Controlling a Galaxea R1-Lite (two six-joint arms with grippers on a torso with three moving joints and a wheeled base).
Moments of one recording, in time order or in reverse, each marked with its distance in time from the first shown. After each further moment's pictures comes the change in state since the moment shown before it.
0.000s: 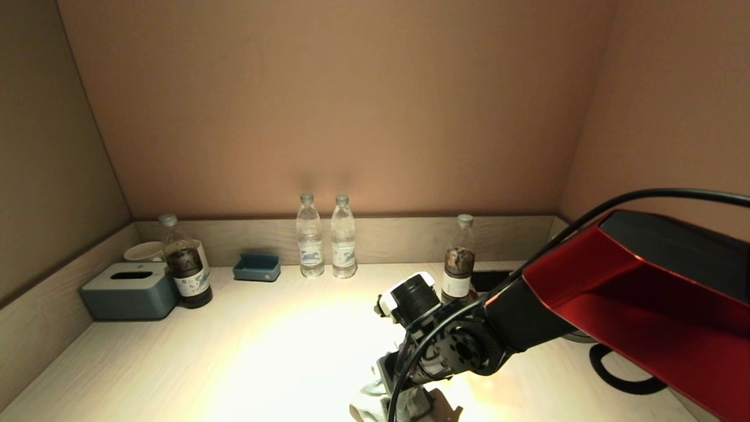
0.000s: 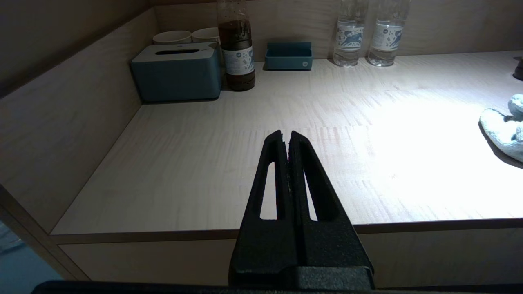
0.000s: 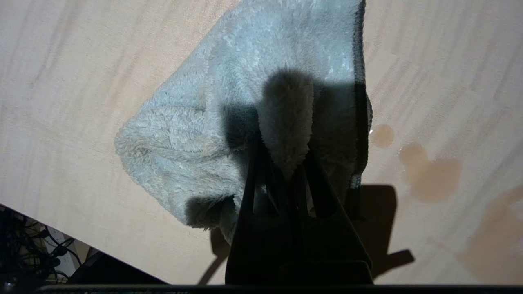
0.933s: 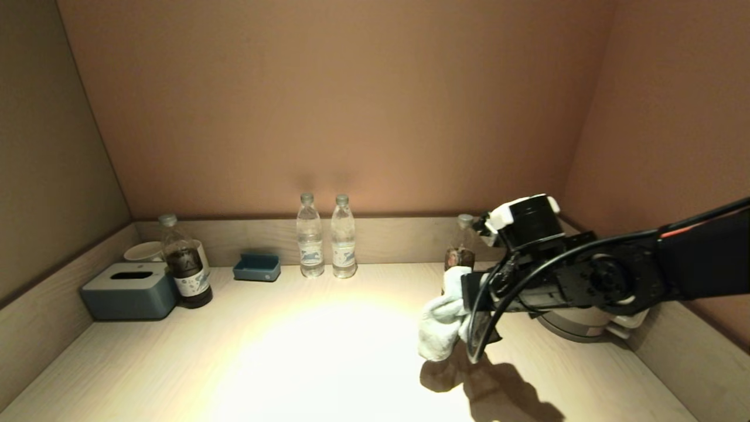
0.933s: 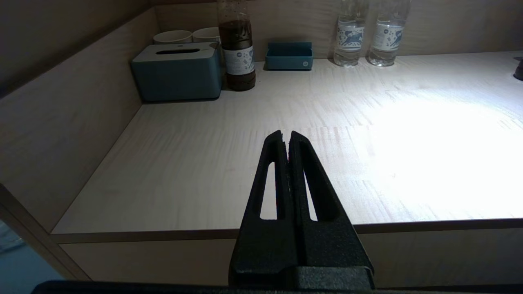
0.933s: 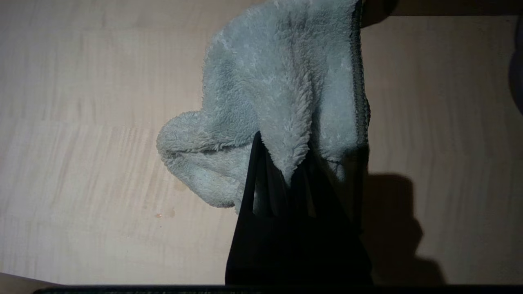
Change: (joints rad) left arm 0.001 0.000 0.000 0.000 0.000 0.000; right arm -0.330 -0.323 0.041 0.036 -0.002 0.022
